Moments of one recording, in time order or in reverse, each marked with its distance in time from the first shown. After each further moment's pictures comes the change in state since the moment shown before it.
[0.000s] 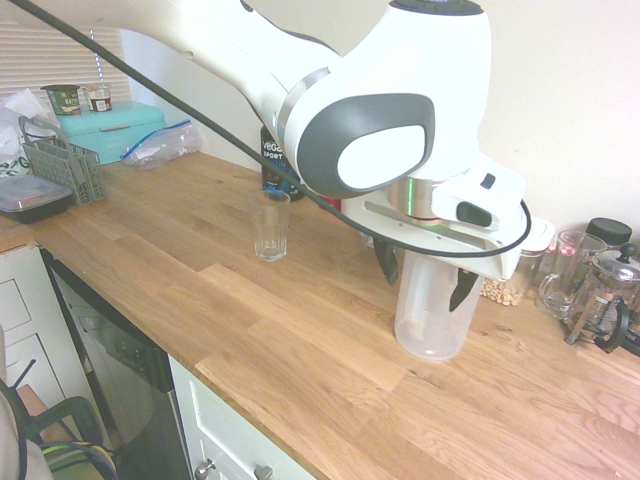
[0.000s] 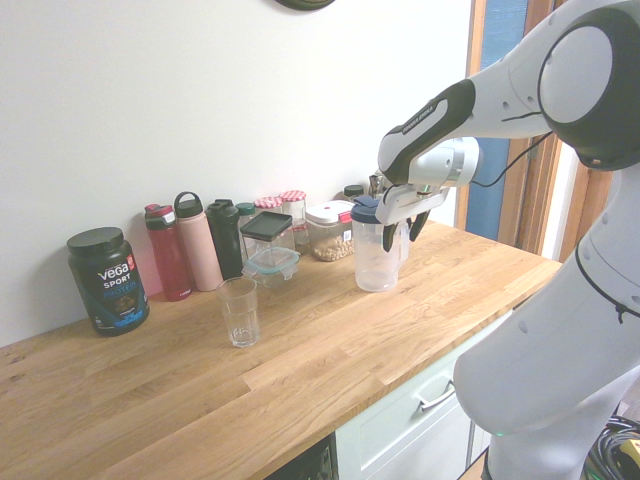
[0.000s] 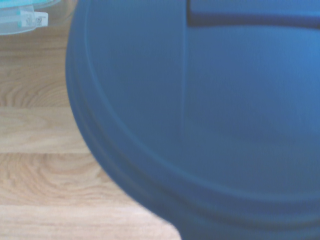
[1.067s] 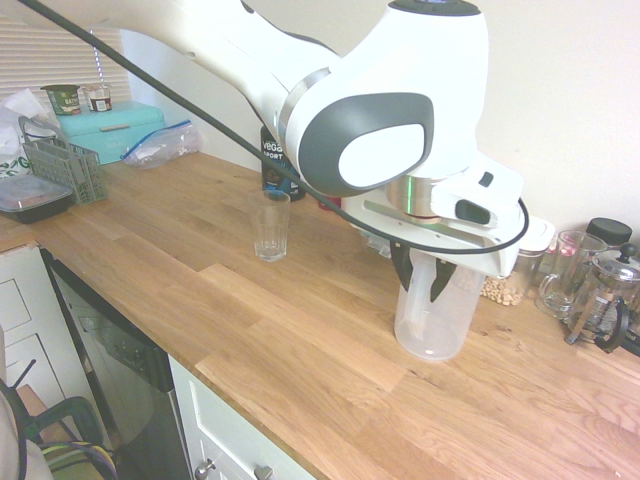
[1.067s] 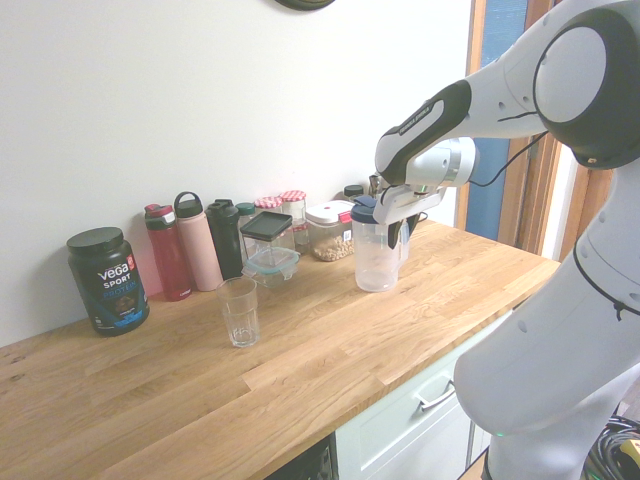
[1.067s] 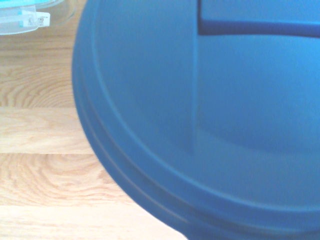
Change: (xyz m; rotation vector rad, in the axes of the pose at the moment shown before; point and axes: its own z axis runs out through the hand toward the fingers) arm -0.001 -0.003 0.002 -0.005 -0.008 -0.006
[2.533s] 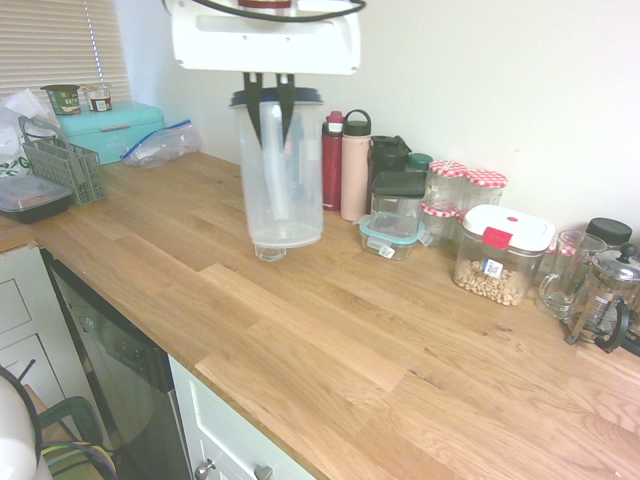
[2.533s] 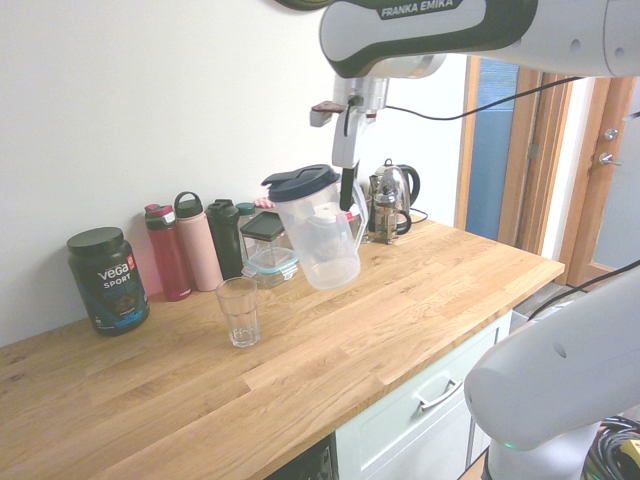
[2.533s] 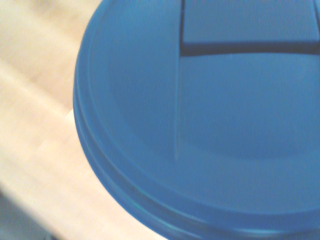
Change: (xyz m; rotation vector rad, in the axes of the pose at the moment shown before) arm -0.131 -0.158 -0.182 -0.016 -0.220 -0.695
